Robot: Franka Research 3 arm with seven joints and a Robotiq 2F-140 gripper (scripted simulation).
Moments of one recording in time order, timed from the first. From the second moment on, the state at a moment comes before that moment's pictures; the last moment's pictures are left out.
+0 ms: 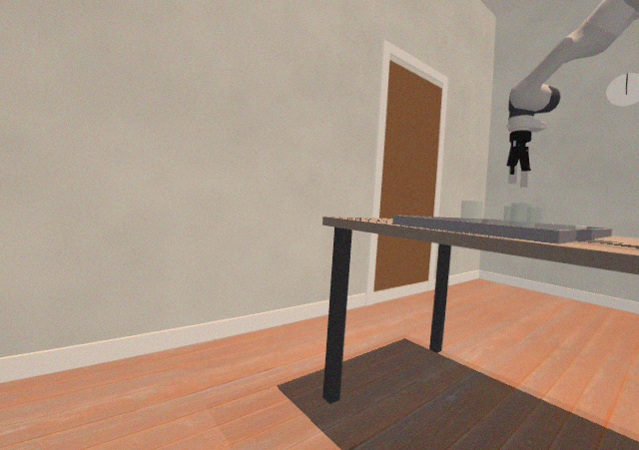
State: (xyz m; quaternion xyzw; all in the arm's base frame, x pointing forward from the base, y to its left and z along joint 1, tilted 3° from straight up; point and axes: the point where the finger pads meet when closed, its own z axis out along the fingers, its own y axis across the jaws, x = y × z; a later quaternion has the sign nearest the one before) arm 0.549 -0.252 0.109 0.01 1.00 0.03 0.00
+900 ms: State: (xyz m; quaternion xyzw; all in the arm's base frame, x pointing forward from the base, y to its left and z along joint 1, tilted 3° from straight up) arm 0.486 -0.061 0.116 -0.01 1.00 0.02 0.01
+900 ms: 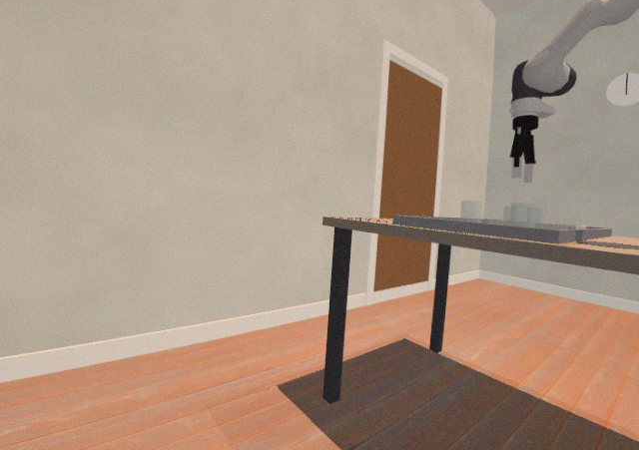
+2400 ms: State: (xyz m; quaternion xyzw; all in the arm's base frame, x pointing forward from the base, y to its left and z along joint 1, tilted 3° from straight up) arm 0.450 0.054 0.054 0.02 1.00 0.02 0.01
